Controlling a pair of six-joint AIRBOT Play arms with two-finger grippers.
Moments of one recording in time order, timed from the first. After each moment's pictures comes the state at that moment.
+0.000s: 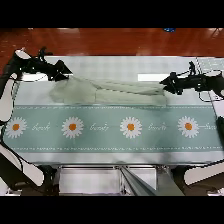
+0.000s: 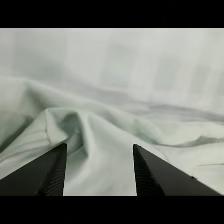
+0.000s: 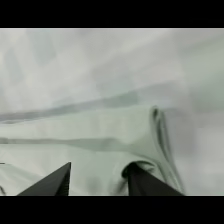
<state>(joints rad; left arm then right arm) 0.16 -1.98 1.76 0.83 -1.18 -1.46 -0.29 -1.75 1.28 -0.62 1.05 1.29</state>
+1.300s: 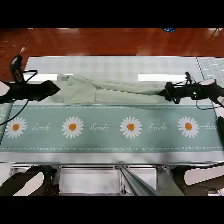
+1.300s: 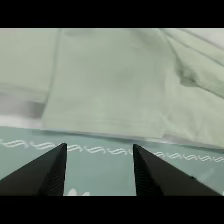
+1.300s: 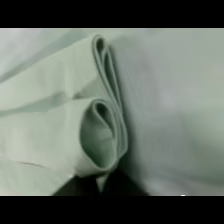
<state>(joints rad) 0.07 -1.06 0.87 1.08 -0.85 -1.53 -0.24 -1.70 1.12 -0.68 0.97 1.32</state>
